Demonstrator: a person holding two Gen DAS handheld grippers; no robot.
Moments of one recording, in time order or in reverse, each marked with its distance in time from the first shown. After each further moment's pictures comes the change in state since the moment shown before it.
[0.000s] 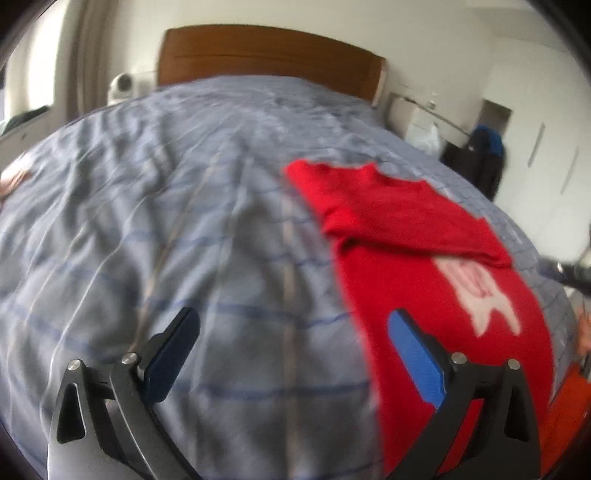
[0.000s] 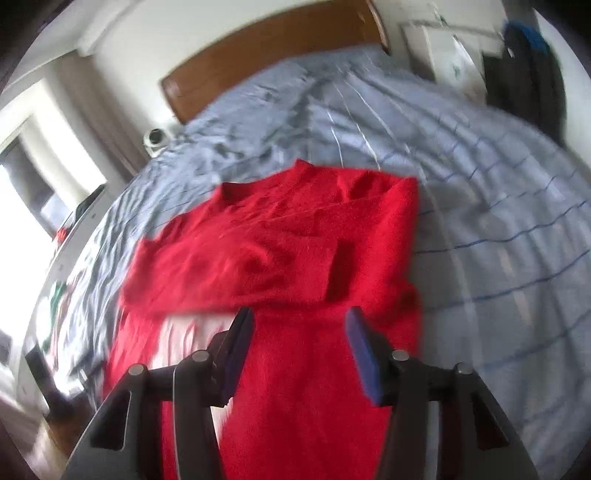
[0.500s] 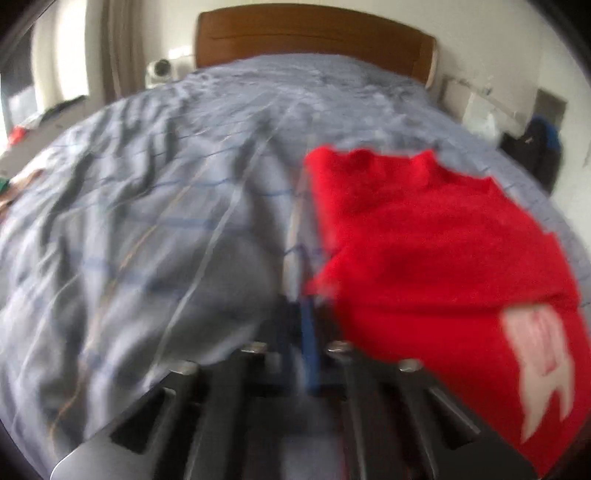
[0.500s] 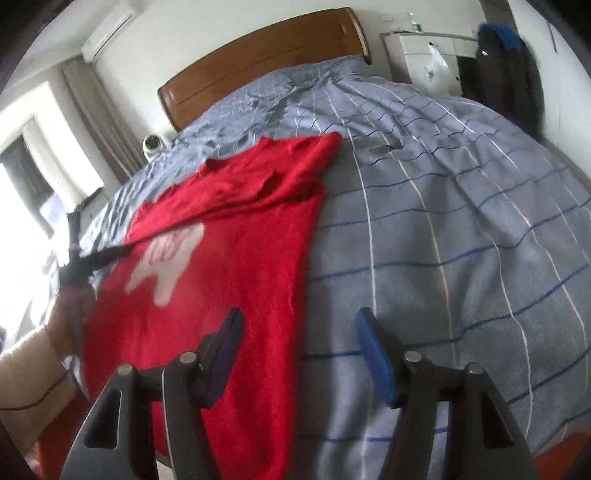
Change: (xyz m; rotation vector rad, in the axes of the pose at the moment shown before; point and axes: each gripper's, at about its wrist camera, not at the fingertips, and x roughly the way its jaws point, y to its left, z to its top) left arm 0.072 -0.010 0.016 -0.092 0.072 0.241; right arm -0.047 -0.039 -0.093 0.026 -0.011 -0.035
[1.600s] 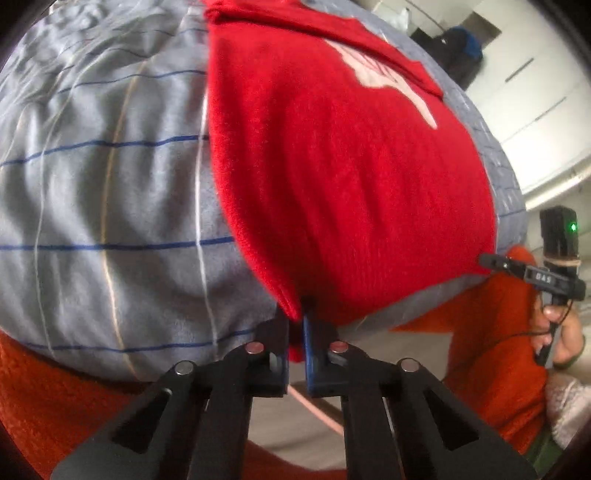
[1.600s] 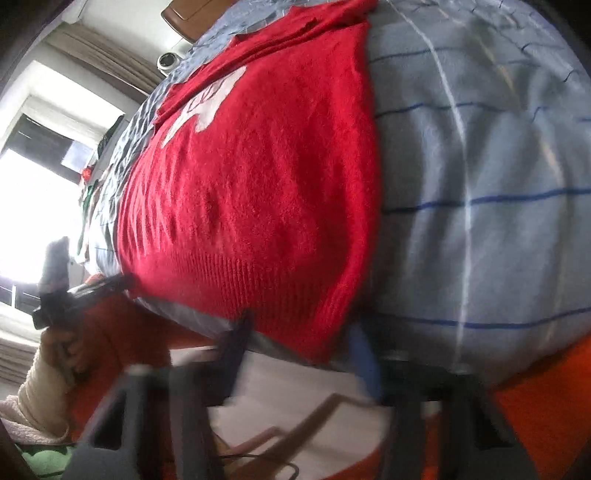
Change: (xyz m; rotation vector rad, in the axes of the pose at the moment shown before) left arm -0.107 -0.015 -0.135 0.119 0.479 -0.413; right arm 0.009 0.017 -0.078 0.084 0.452 0.218
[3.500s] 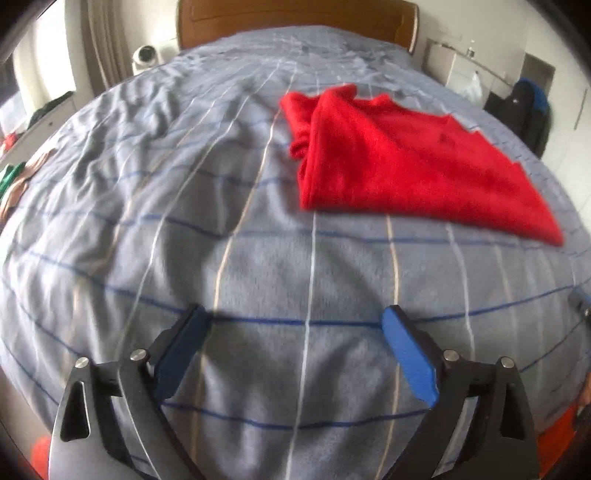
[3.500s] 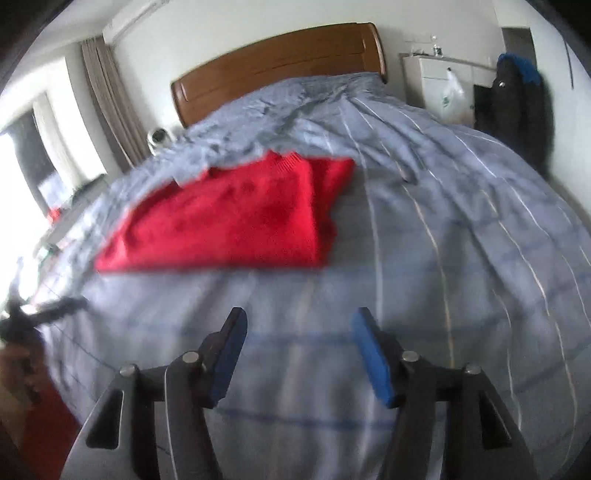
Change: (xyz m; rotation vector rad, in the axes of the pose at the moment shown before) left arm 0.013 0.018 0.097 -0.063 -0.351 0.424; right arm -0.030 -0.006 0.085 -0.151 -0.465 -0.307
